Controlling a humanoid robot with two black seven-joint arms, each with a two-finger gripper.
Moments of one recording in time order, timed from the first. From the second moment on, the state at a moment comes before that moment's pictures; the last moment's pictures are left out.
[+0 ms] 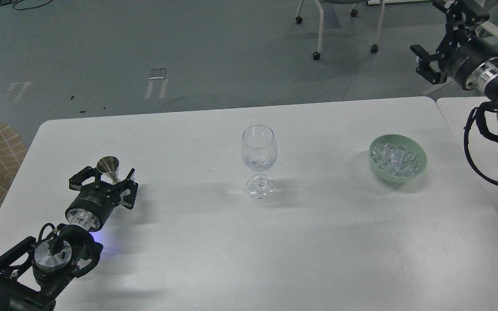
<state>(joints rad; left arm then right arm) -0.22 0.51 -0.87 -1.09 -0.54 -0.24 -0.20 0.91 -0.52 0.67 0.64 -0.25 0.34 0.19</state>
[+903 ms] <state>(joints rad) -0.11 0.64 -0.90 -1.18 -0.54 -0.26 -0.16 0.91 -0.52 0.67 0.64 -0.25 0.34 0.19</state>
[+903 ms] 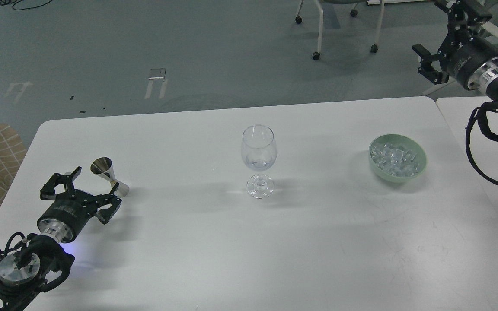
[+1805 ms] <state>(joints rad) 0.04 0.86 -1.24 -1.22 -0.13 -0.46 -0.20 0.92 -0.53 0.67 0.64 -0.25 0.34 0.20</state>
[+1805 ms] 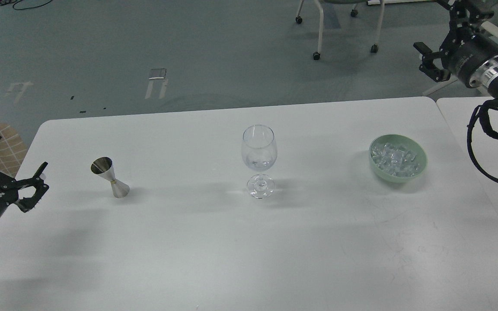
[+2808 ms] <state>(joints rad) -0.68 0.47 -1.05 -0.84 0.19 -0.33 -0.05 0.80 -0.83 0.66 1.04 -1.01 0.33 0.21</state>
